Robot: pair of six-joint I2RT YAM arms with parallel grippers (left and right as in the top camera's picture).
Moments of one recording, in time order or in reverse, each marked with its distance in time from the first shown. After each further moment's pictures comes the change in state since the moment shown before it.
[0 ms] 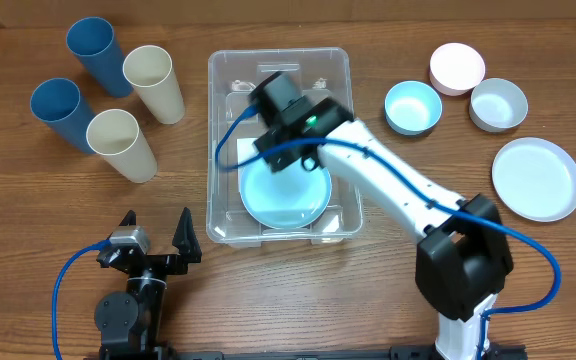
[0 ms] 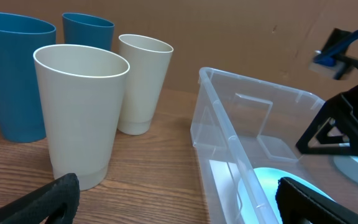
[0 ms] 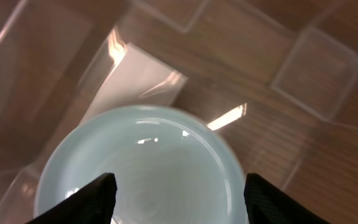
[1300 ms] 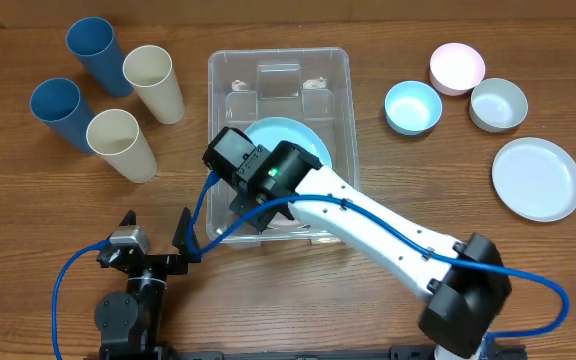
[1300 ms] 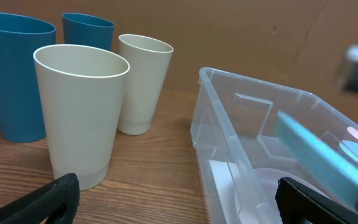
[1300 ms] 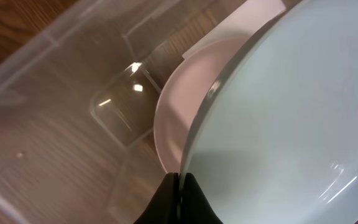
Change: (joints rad) left arm 0.000 0.000 0.000 0.000 0.000 0.000; right arm 0.282 -0.083 0.012 -0.262 0.058 -0.097
